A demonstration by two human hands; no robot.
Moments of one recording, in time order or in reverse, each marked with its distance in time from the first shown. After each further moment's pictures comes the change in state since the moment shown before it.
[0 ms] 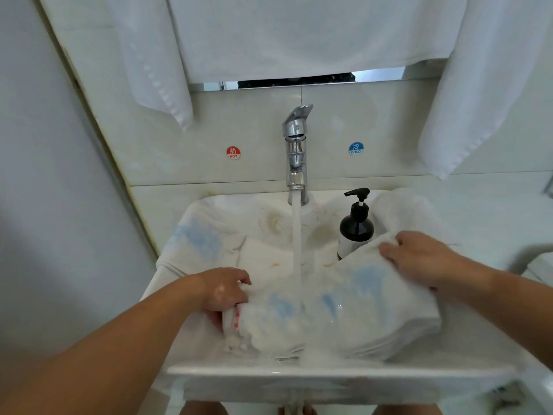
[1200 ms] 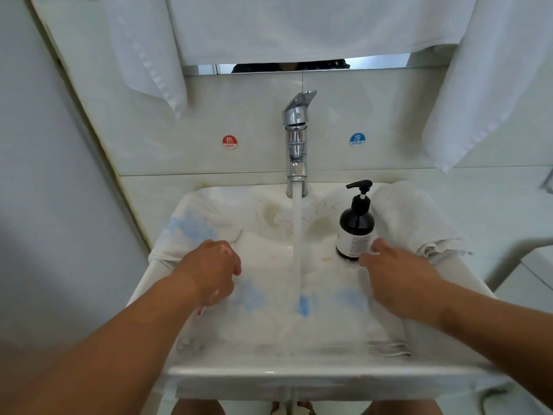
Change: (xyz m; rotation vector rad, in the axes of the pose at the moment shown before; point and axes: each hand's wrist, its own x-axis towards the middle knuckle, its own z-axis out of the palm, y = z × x) left_hand 0.003 -0.011 -0.009 0.513 0.439 0.194; right_hand -0.005 0.008 0.043 -0.865 -0.053 -0.381
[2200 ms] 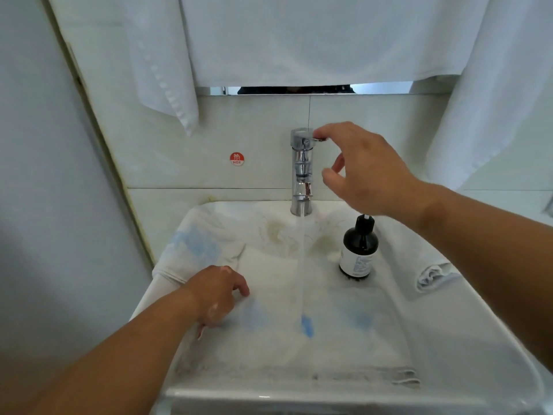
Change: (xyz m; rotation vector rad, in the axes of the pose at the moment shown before) left_hand 0.006 -0.008 0.009 -0.102 -0.090 0.044; right_hand 0.057 -0.014 -0.154 0.413 0.761 -0.262
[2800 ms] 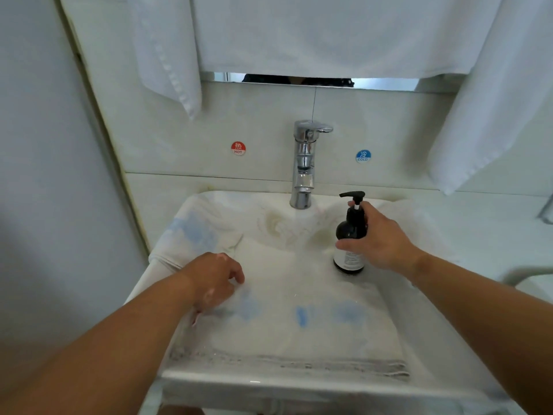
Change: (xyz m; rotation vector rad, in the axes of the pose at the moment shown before) left_hand 0.002 -0.002 0.001 -0.025 0.024 -0.001; right_hand -0.080 0.074 0.085 0.311 -0.280 0.545
